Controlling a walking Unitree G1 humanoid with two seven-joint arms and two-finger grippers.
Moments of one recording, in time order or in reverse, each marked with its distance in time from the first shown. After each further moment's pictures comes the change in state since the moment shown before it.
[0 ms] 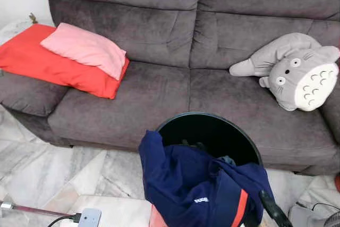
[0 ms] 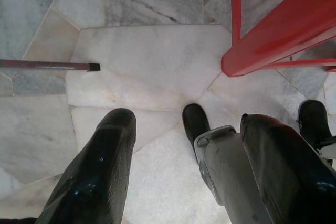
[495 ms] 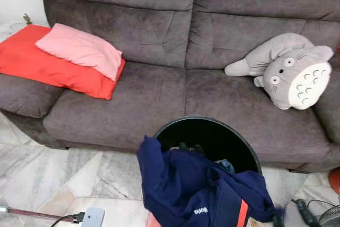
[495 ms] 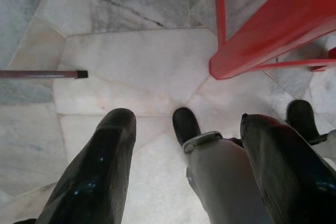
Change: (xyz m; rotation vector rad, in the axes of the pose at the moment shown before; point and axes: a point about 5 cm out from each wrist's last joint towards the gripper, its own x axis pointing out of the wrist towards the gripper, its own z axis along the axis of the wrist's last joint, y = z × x) left arm 0.001 -0.009 0.001 -0.003 -0.002 -0.024; right arm -0.012 -0.011 -0.041 0.051 0.353 -0.071
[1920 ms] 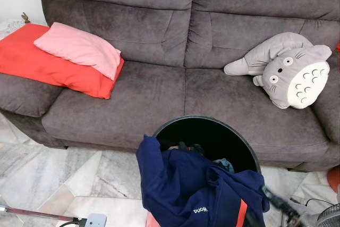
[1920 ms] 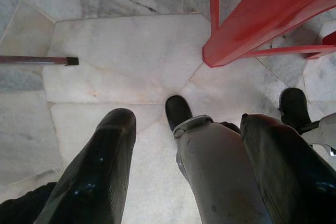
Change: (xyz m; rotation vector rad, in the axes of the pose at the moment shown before) left arm -0.002 -0.006 -0.012 -0.009 0.031 -0.009; right arm -0.002 -0.031 0.051 -0.084 -0.331 0.385
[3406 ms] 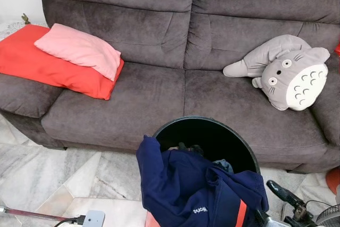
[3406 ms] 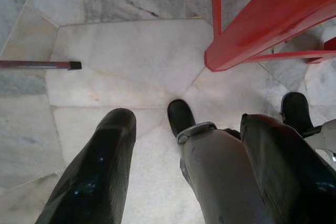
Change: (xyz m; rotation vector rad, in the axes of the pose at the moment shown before) left arm 0.002 0.005 0.006 0.004 0.001 0.006; right arm 0.010 -0.017 -0.021 -0.055 0.050 0.023
